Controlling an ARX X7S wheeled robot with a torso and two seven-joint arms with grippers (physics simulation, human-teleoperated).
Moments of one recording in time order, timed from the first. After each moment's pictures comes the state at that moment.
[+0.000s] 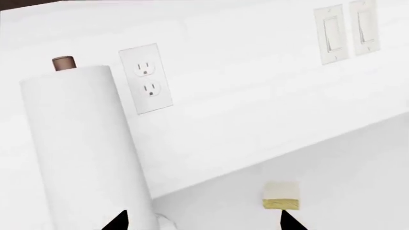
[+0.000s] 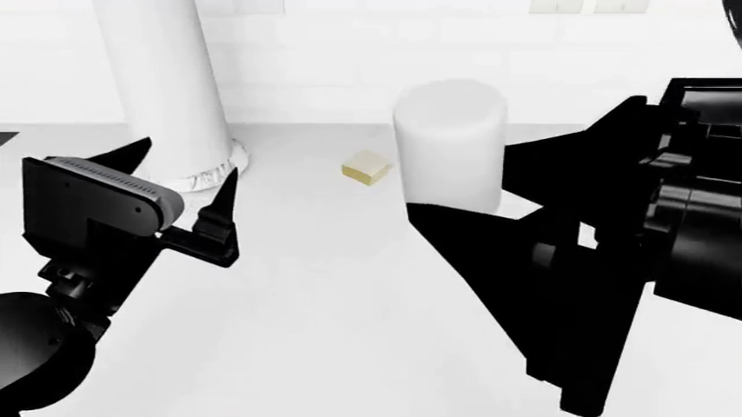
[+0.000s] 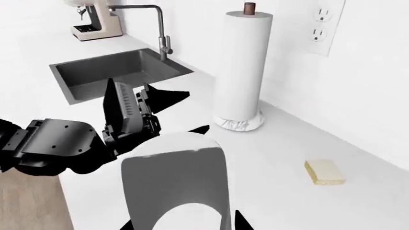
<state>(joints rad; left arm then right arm) -0.93 -1.14 1.02 0.42 -1.03 -0.03 -0.50 1.58 0.93 -0.49 -0.46 2.50 1.10 0.76</state>
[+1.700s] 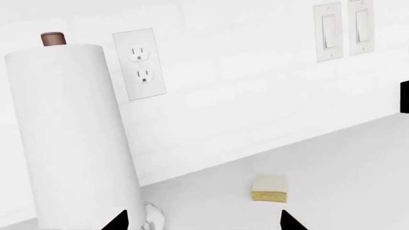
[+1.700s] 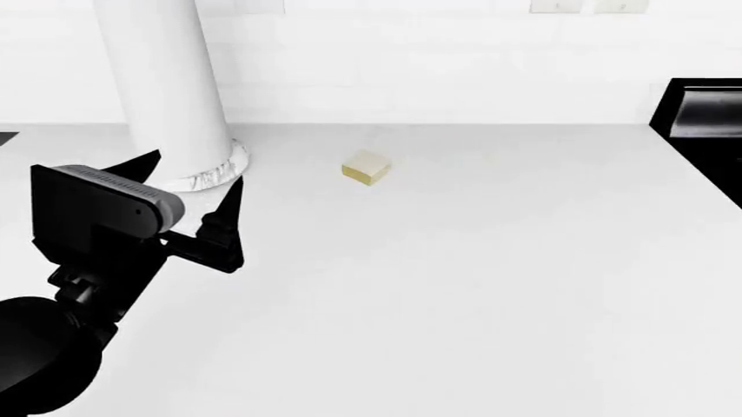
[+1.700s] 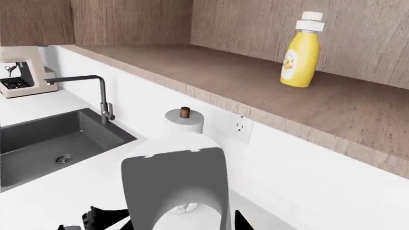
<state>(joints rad) -0.89 -1.12 1.01 0.40 -1.07 -0.01 -0.48 2.34 0.46 -0.59 0.53 2.31 1.48 0.94</state>
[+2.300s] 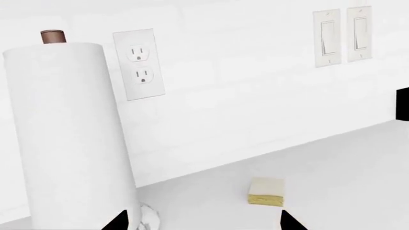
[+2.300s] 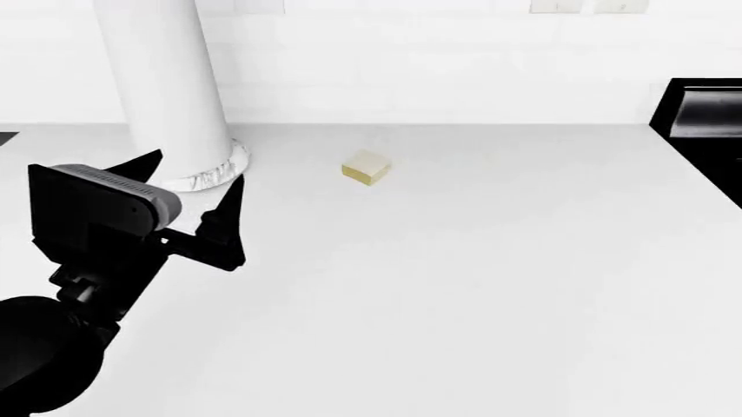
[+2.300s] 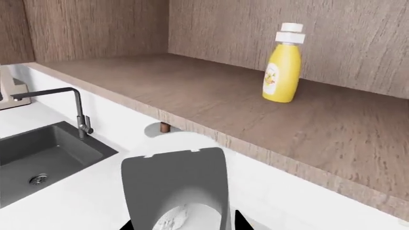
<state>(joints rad) -0.88 -1.11 1.00 0.39 -1.08 0.01 -0.47 2.35 0.27 -0.39 0.70 1.76 1.56 0.71</state>
